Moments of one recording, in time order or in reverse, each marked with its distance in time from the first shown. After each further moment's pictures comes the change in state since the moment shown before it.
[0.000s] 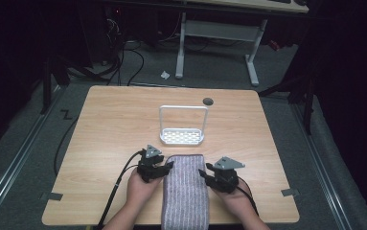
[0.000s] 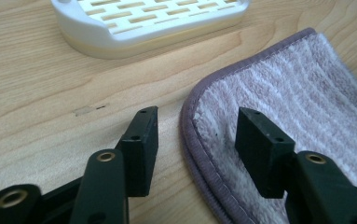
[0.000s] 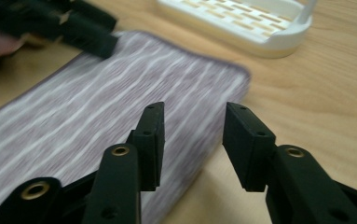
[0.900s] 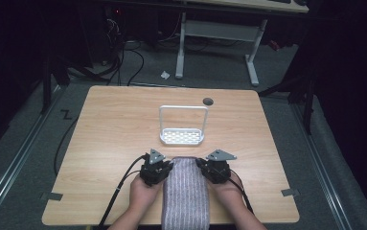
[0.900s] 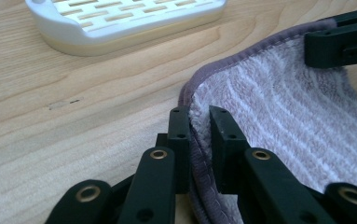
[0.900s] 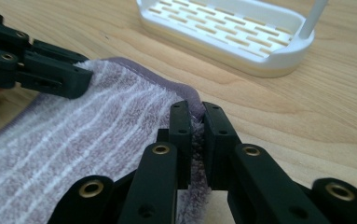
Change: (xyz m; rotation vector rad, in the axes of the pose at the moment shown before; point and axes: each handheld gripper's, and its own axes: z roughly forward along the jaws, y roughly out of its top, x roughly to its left) left arm -0.020 -0.009 -0.008 -0.030 0.010 0.031; right arm 0.006 0.009 0.019 -0.026 -0.024 0.026
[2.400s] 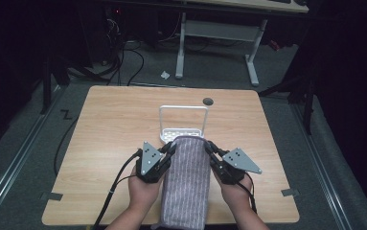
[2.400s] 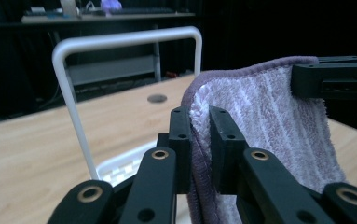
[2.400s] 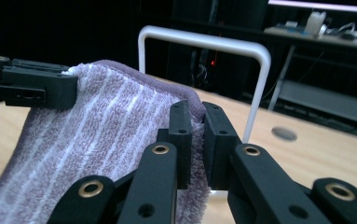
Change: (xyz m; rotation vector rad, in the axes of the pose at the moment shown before) left arm -0.040 0.063 -0.081 -0.448 0.082 0.138; right arm 0.019 0.047 -0.081 -0.455 -0.125 -0.067
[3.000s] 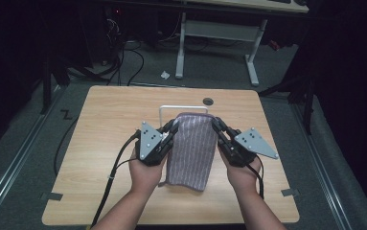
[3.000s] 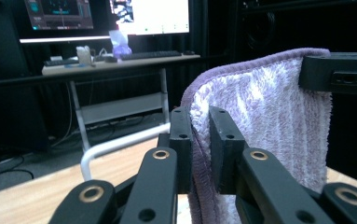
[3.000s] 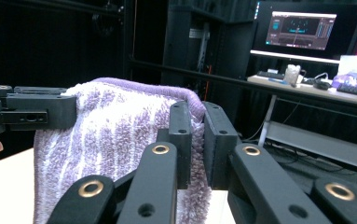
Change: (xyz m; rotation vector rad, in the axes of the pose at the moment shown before) left arm 0.004 0.059 0.006 -0.128 0.027 0.046; right arm -0.018 0.064 -0.002 -0.152 -0.025 -0.003
